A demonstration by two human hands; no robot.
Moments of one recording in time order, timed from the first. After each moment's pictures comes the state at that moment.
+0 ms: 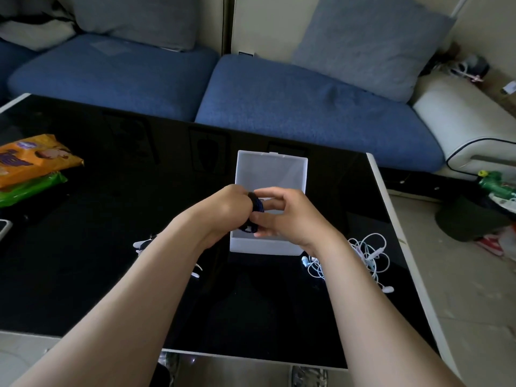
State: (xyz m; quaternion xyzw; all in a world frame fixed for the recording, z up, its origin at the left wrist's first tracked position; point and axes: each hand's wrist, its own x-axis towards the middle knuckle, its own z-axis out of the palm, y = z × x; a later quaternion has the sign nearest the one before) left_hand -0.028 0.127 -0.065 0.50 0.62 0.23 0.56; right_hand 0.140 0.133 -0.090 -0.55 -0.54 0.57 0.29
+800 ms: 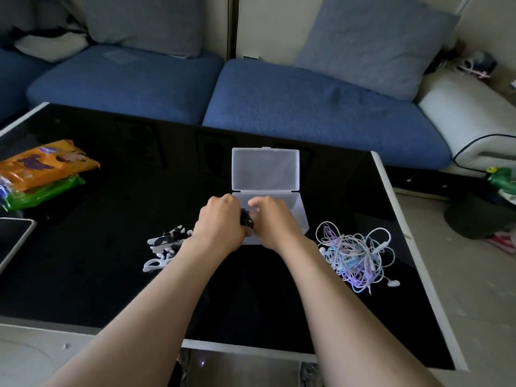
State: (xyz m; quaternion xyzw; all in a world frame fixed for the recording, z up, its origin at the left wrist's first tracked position) left_hand -0.043 0.117 -0.116 0.65 0.72 0.12 0.21; right_hand 0.087 0.128 -0.110 -0.65 -0.70 0.28 0.10
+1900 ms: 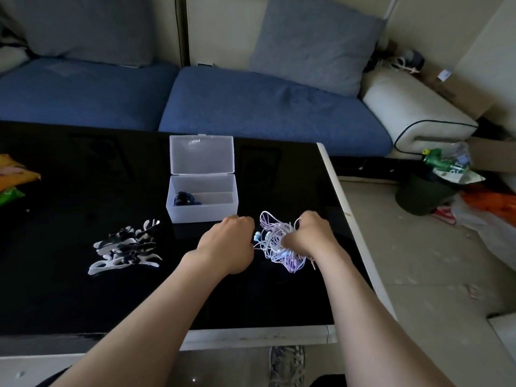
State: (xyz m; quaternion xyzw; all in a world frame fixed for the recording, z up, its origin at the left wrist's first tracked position) left_hand 0.062 0.060 -0.103 0.79 0.58 0.01 0.22; right_hand 0.241 0.055 -0.087 -0.82 -0.46 0.32 0.09
